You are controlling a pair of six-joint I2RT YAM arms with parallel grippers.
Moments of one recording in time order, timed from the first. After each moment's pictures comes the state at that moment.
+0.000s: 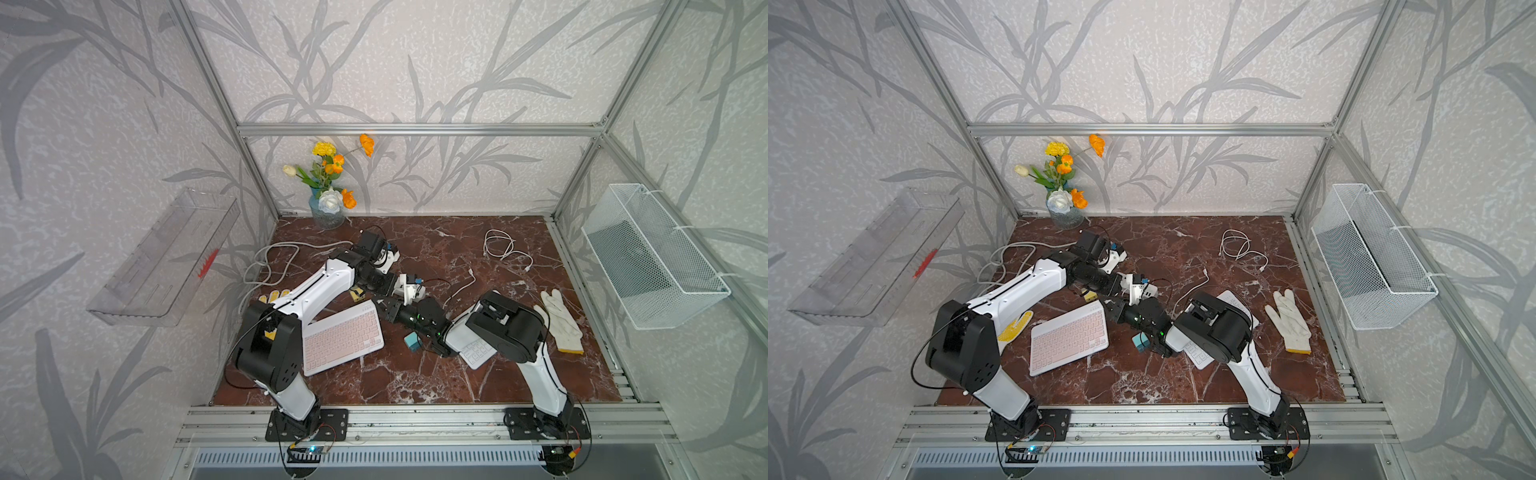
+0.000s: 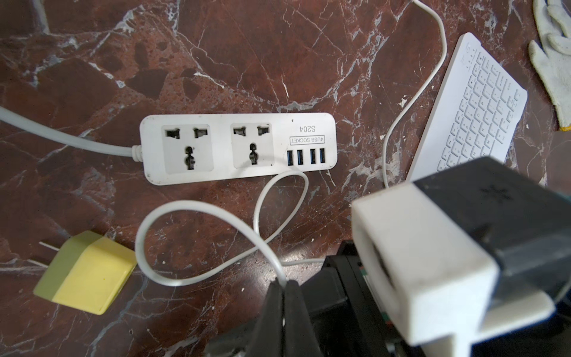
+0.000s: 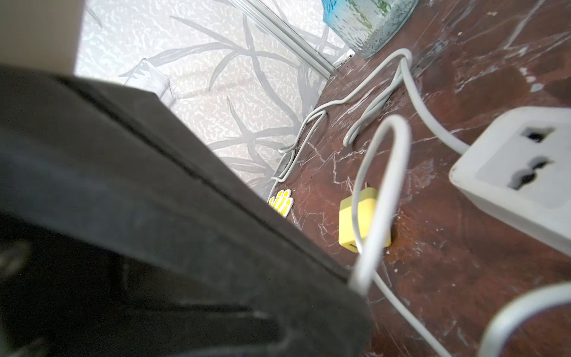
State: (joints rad) left arm -0.43 1.64 1.27 -0.76 0.30 -0.05; right arm 0.92 2.19 0.90 1.28 -0.13 0.99
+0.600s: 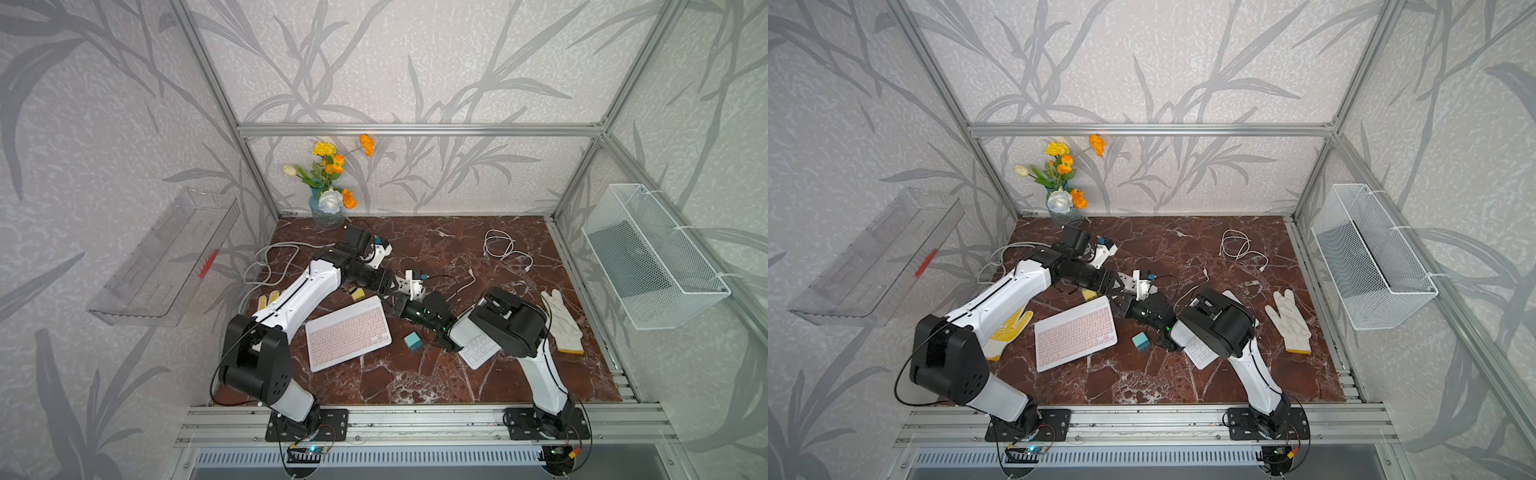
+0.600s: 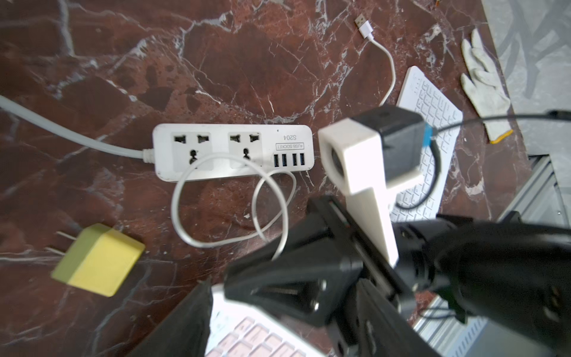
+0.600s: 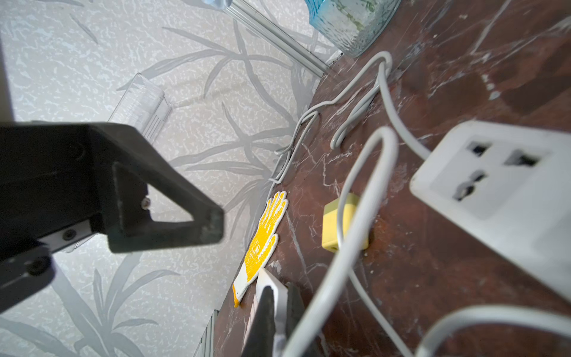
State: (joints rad) left arm -0.32 1.52 1.27 -0.80 0.42 -0.01; right arm 0.83 2.19 0.88 1.29 -0.24 1.02
